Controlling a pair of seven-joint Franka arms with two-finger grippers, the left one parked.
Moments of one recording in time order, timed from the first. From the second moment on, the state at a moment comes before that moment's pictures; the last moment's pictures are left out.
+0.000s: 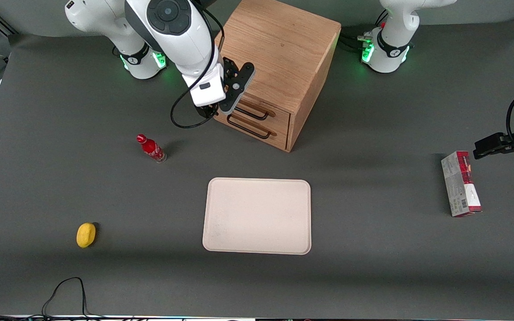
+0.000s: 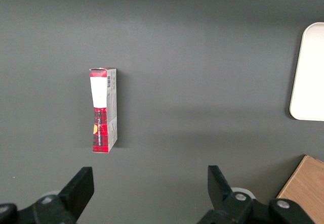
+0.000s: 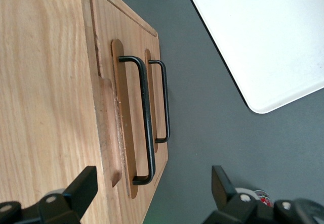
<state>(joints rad) 0.73 0.21 -0.02 -1.54 0.18 1.66 -0.31</state>
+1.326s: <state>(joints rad) 0.75 0.22 -0.01 -1.76 0.17 1.93 -0.32</state>
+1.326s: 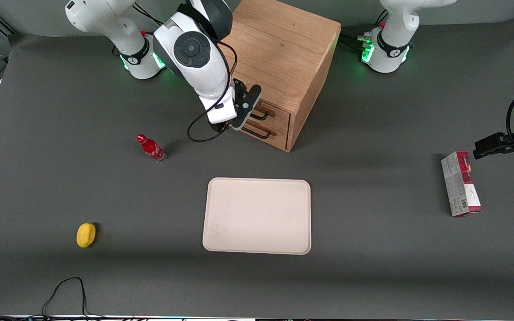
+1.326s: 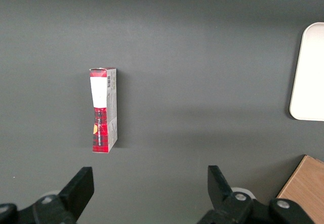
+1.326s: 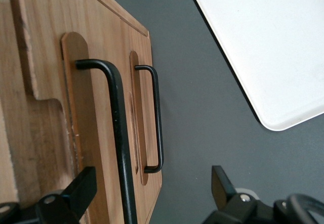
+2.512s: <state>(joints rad) 0.75 0.27 -0.02 -1.79 0.16 2.00 -0.32</state>
